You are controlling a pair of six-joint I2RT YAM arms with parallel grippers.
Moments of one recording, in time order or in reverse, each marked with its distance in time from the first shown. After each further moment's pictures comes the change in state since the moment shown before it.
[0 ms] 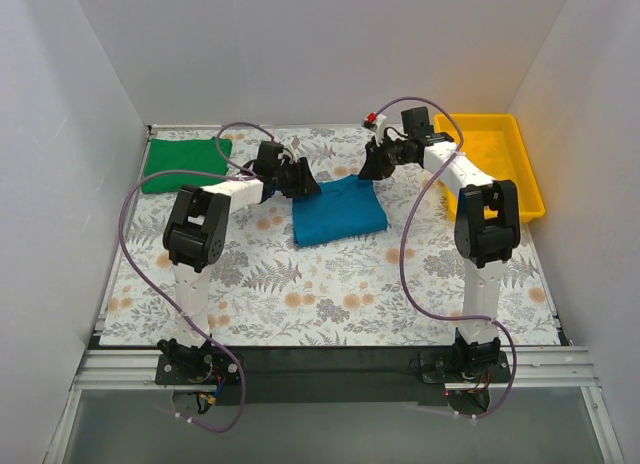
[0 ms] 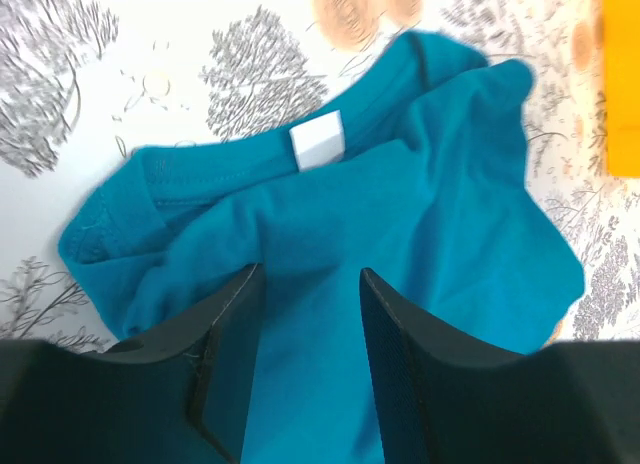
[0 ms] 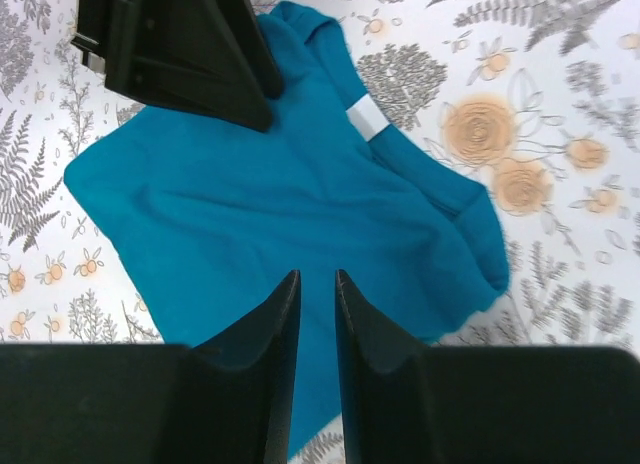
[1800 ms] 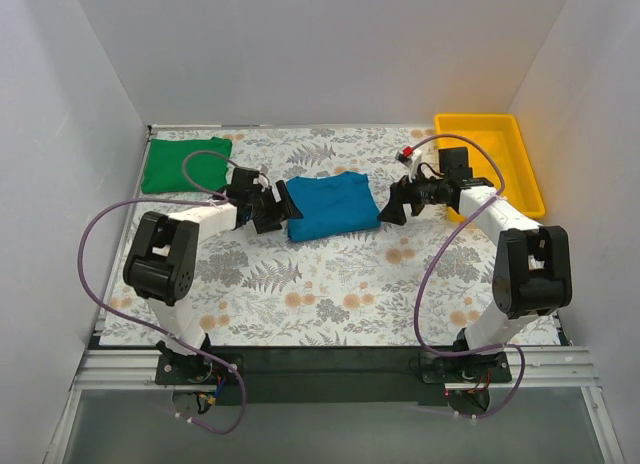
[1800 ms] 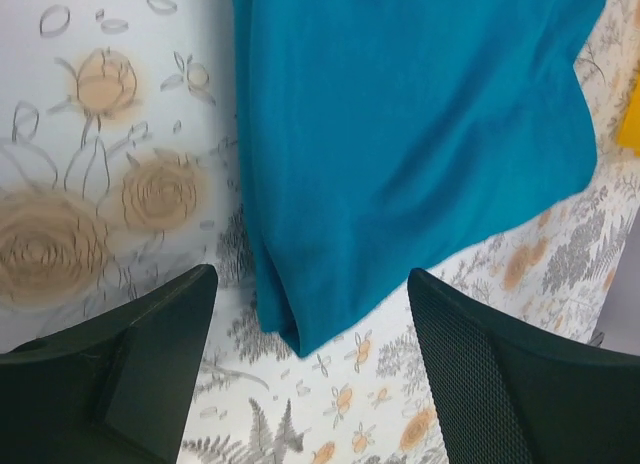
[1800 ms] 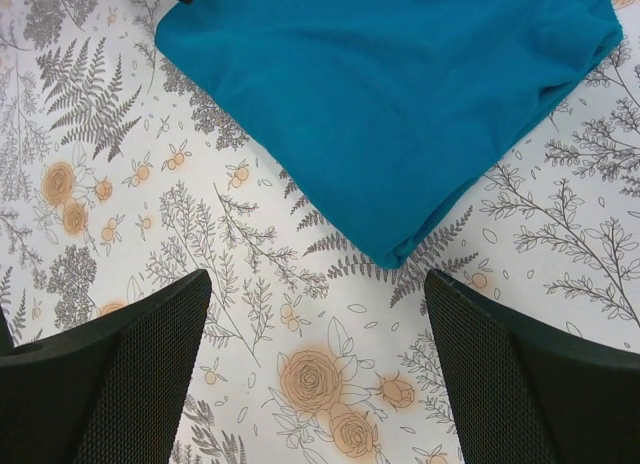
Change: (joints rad) left arm 0.059 -0.396 -0.465 -0.087 -0.069 -0.182; right arm -0.093 -0.466 -0.628 0.156 -0.043 0.056
